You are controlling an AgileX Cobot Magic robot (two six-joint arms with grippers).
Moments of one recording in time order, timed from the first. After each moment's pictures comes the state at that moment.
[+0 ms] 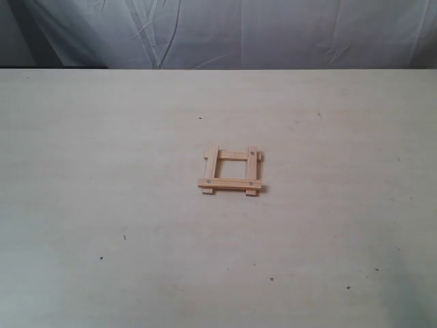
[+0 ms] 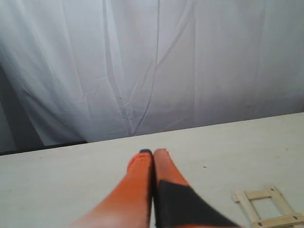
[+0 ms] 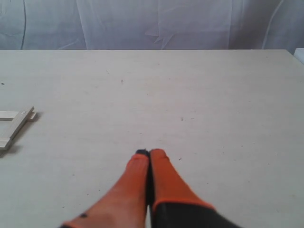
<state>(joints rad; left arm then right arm) -0.01 0.28 -0.52 -0.21 0.42 0.21 0.05 0.01 -0.01 -0.02 0.38 0.05</state>
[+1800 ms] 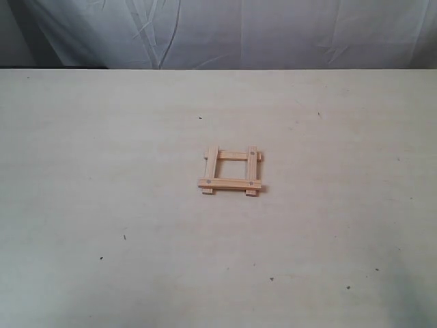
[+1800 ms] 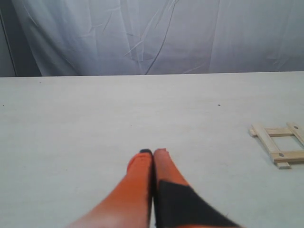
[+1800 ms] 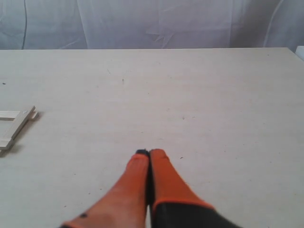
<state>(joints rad) -0.03 0.01 0.00 -0.10 0.26 0.03 0.05 0.01 0.00 -0.01 0.38 0.05</state>
